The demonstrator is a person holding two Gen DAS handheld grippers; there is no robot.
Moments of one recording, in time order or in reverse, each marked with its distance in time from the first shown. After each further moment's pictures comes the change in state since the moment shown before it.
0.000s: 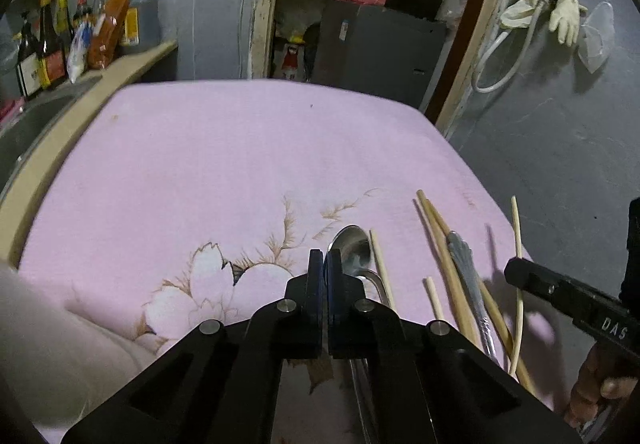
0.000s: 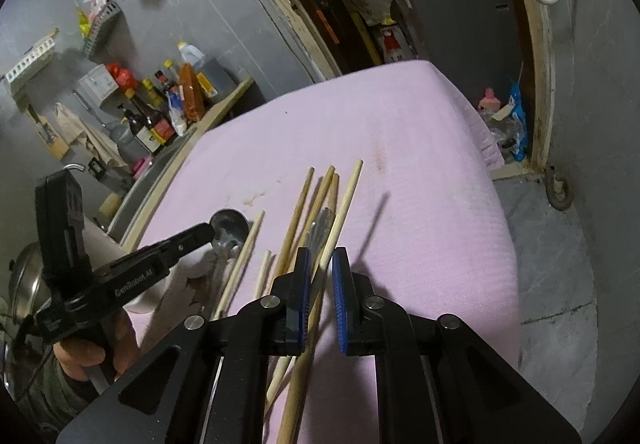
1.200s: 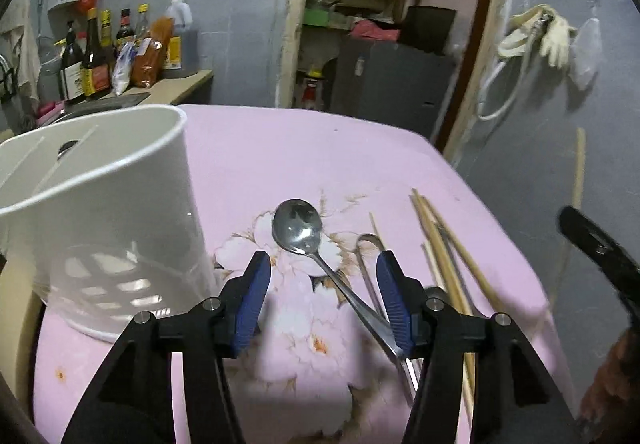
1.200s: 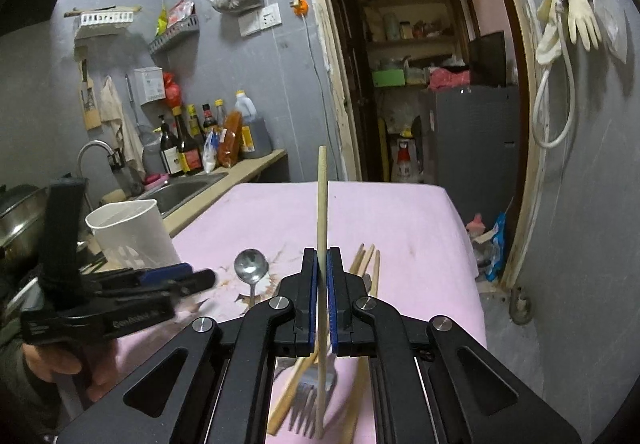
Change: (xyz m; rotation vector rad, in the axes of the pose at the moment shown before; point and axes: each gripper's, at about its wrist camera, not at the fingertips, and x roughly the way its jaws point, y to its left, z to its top) left arm -0.066 -0.011 -0.028 -0.033 -0.109 0.076; right arm -0.066 0.077 -0.039 -0.289 -0.314 -0.077
